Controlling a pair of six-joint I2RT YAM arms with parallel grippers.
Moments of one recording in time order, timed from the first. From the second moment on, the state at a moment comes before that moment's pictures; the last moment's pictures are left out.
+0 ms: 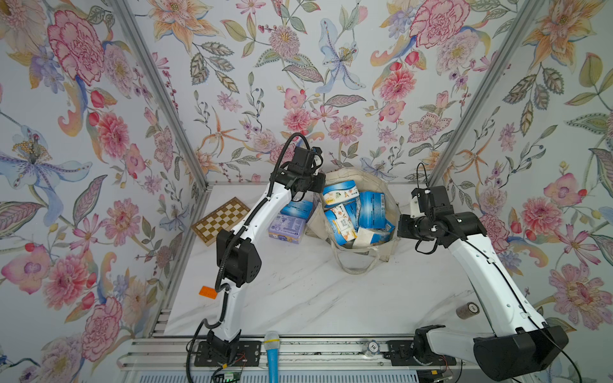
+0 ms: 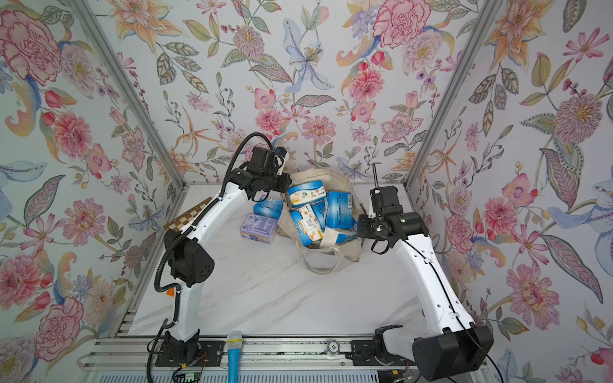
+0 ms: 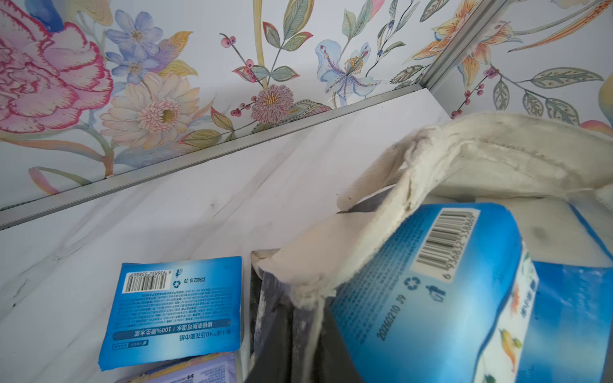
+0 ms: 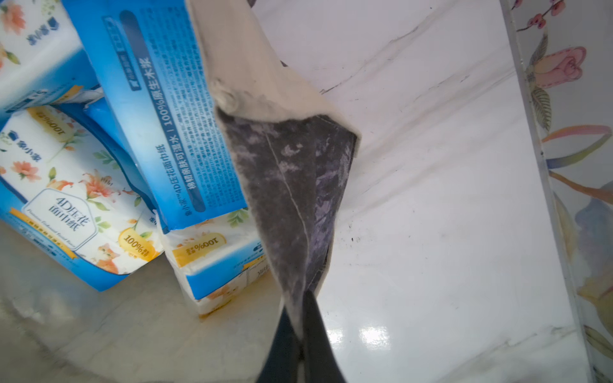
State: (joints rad) left arm -0.50 2.15 2.24 -0.75 0.10 -0.16; right arm 0.20 1.26 1.37 -1.06 0.04 0.27
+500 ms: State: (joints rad) left arm -0.51 2.15 2.28 -0.84 -0.06 -0.11; right arm 0.11 1.23 1.37 -1.07 0.00 0.21
